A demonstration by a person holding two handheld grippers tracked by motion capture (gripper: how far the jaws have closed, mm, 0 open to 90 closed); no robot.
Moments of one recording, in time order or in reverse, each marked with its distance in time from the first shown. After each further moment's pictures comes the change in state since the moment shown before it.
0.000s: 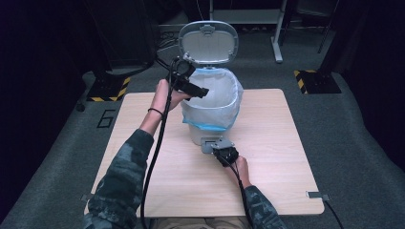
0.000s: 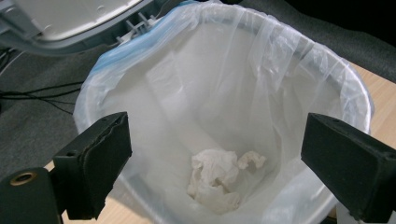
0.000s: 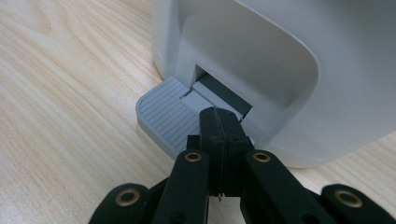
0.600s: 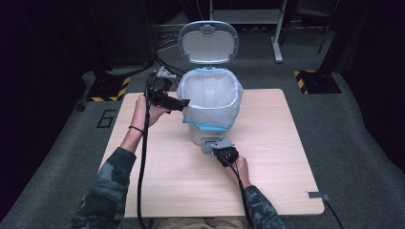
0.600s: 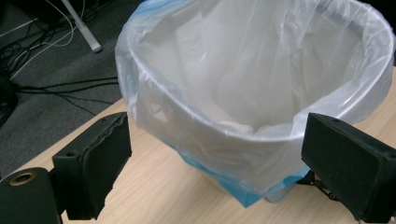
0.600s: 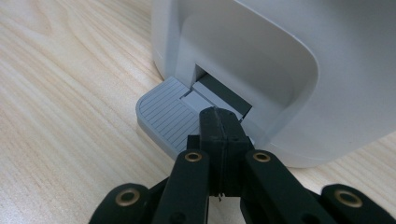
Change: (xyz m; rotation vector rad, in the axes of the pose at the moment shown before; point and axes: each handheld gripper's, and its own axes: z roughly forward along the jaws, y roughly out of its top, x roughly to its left) left arm 0.016 -0.061 -0.029 -0.043 0.037 -0.037; right arm 0.000 0.000 0.001 0.000 0.002 0.007
